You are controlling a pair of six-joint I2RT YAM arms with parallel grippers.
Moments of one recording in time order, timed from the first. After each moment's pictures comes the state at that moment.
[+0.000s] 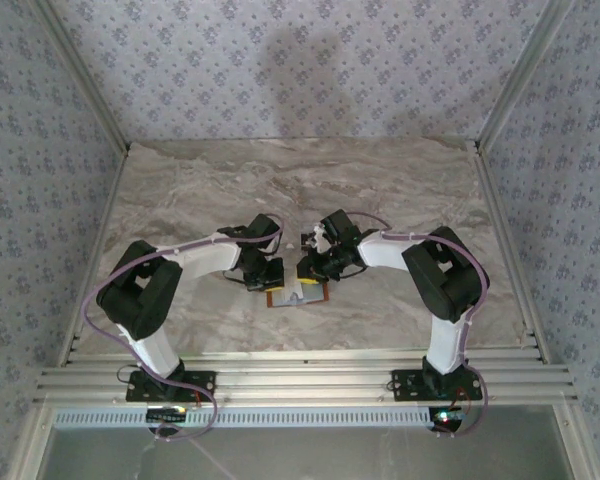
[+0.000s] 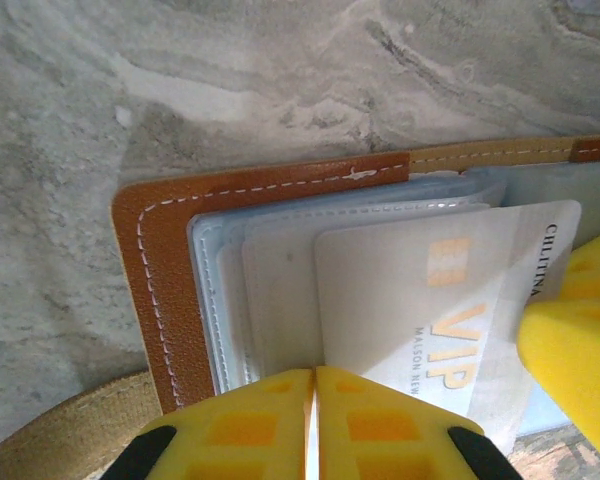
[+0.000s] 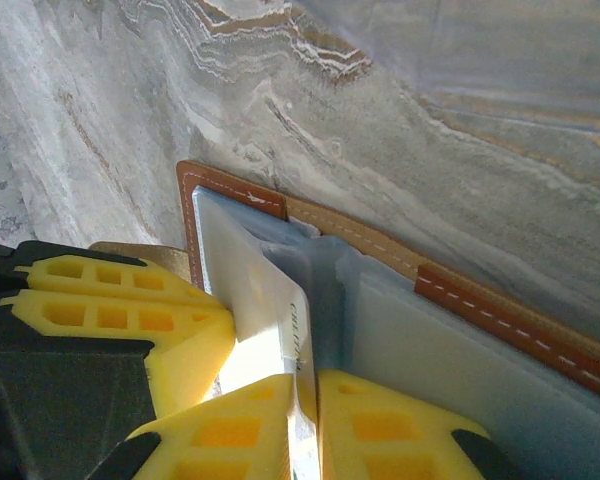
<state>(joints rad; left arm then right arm) -0.66 1.72 1.00 -0.58 0.29 -0.74 0.61 1.87 1.00 -0.20 -0.68 0.68</state>
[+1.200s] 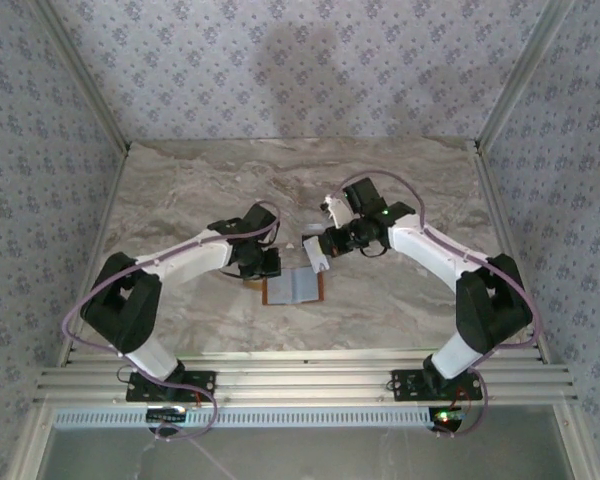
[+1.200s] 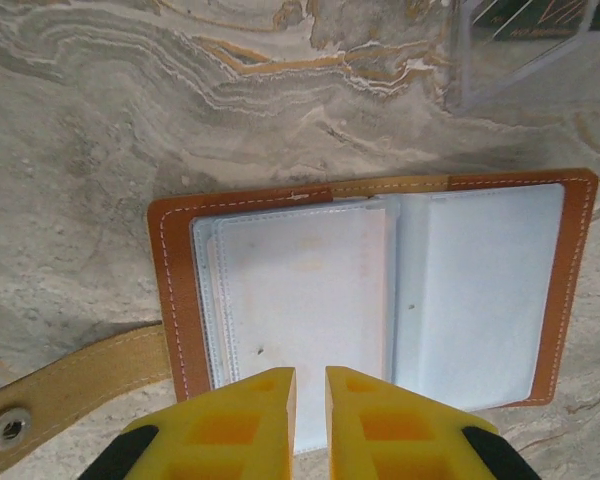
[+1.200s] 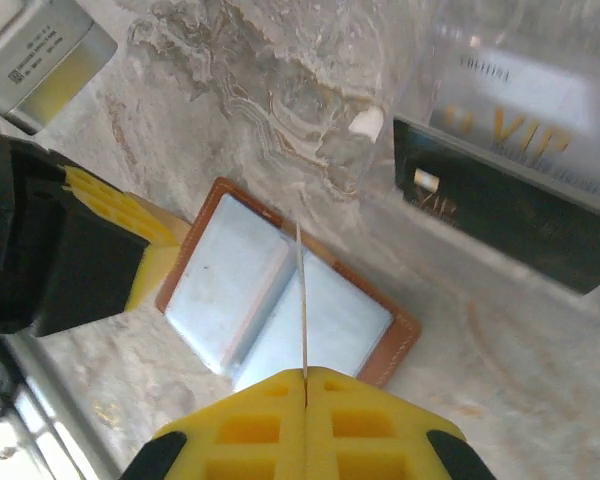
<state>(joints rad) -0.66 1.61 1.05 -0.66 0.17 -0.70 0.52 1.59 1.18 -0.59 -0.45 0.07</state>
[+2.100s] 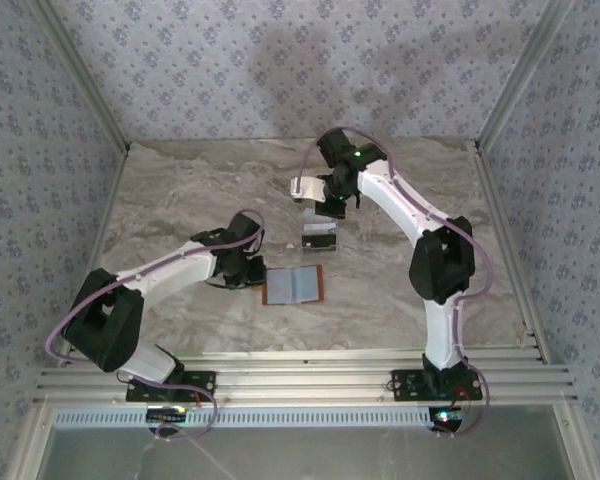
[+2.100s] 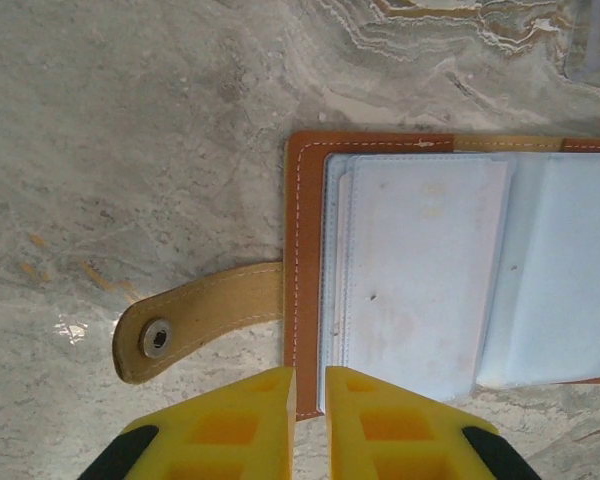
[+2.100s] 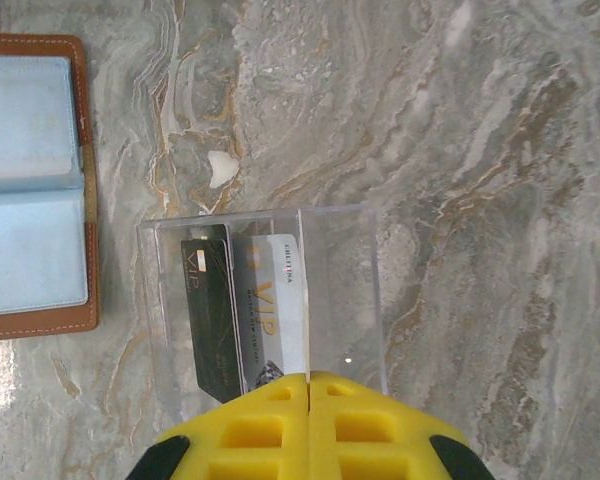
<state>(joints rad) -0.62 1.48 0.91 -0.66 0.14 -0.71 0.51 2.03 1.93 -1.10 -0.22 -1.04</state>
